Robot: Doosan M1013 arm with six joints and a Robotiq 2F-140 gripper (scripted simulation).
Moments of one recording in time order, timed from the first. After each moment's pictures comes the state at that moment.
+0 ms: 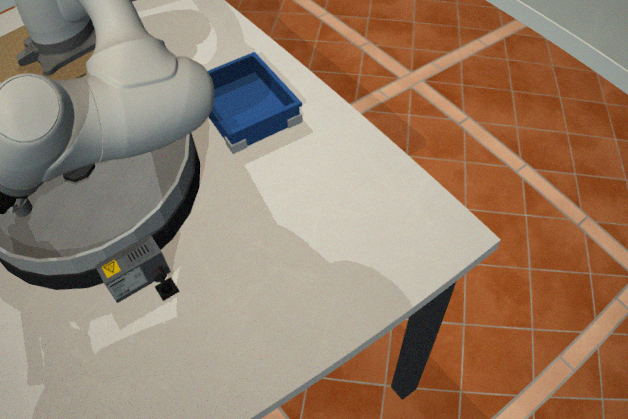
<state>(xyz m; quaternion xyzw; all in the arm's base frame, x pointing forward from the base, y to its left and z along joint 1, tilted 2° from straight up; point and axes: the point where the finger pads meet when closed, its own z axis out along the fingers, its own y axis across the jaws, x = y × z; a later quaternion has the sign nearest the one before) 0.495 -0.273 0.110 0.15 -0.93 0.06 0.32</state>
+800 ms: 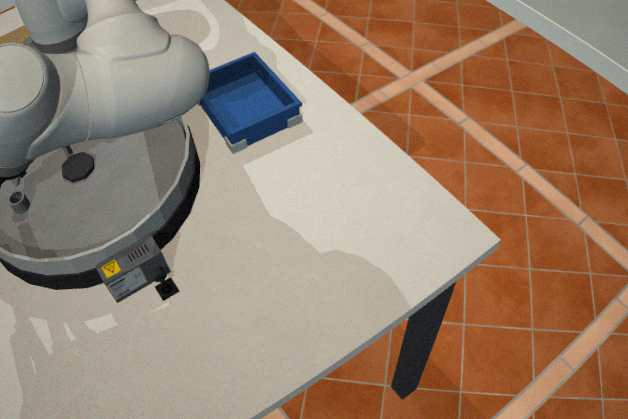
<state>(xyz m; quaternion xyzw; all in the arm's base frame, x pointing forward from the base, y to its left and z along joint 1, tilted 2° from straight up) 0.493 -0.273 0.147 0.14 -0.94 0.06 0.32</state>
